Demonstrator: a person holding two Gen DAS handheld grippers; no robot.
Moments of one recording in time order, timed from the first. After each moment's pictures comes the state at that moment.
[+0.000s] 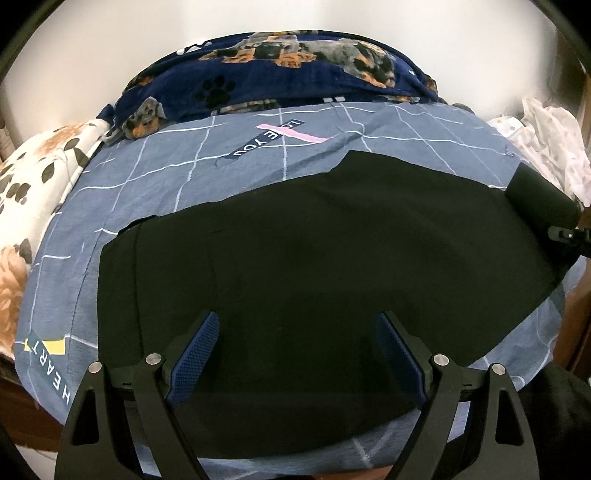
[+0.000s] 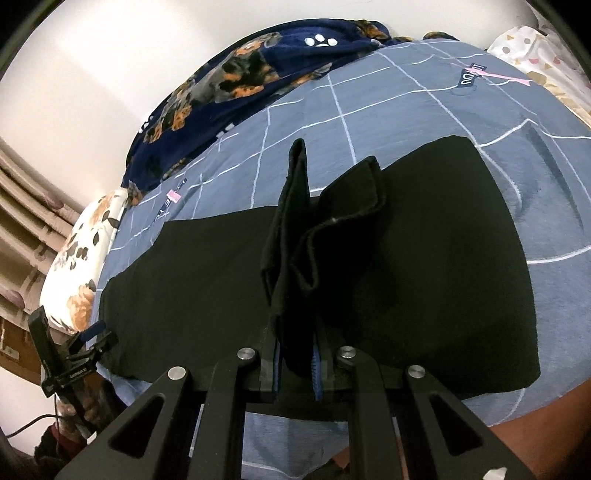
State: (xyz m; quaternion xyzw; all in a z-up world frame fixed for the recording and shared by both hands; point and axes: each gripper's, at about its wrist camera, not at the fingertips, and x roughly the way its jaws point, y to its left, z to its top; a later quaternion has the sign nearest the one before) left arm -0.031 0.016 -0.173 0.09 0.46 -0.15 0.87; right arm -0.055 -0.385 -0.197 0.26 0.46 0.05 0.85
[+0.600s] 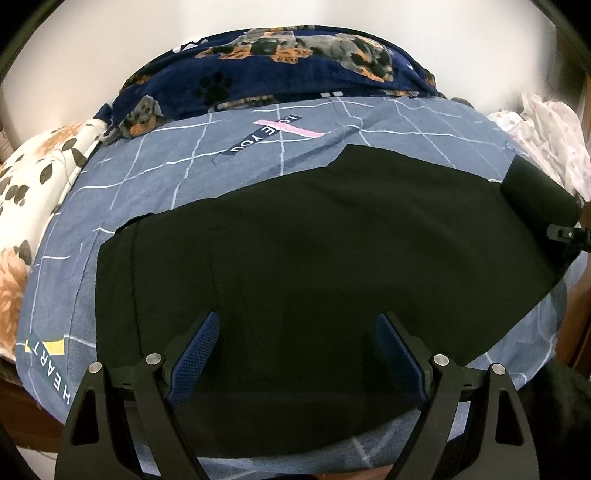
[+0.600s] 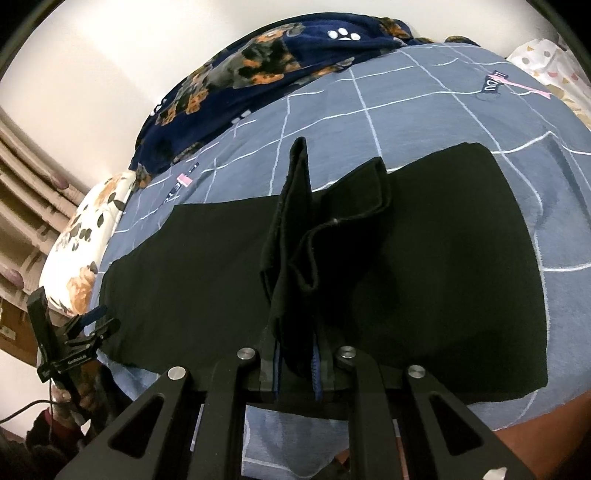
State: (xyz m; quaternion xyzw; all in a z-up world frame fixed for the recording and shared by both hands) left arm -0.032 0.014 -0.177 0.09 0.47 -0.15 0.87; right arm -0.050 -0.366 -0.196 0.23 0.47 0.07 0.85
